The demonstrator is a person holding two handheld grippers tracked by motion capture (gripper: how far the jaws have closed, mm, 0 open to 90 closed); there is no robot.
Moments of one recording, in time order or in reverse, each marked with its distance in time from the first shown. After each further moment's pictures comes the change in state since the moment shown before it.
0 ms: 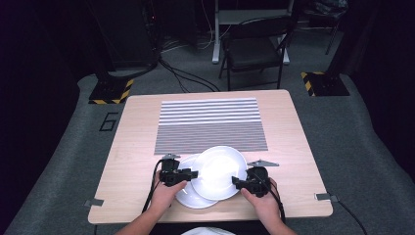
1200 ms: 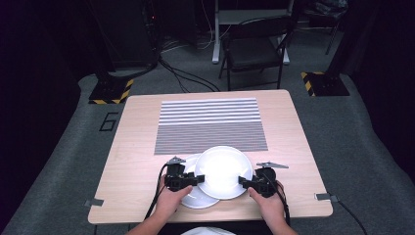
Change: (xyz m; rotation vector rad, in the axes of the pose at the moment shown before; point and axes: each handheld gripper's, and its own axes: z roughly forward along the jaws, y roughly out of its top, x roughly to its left) left arm -0.022 -0.011 0.002 -0.023 -0.053 0.025; right arm -0.025 -0.013 0.002 -0.003 -0.002 0.116
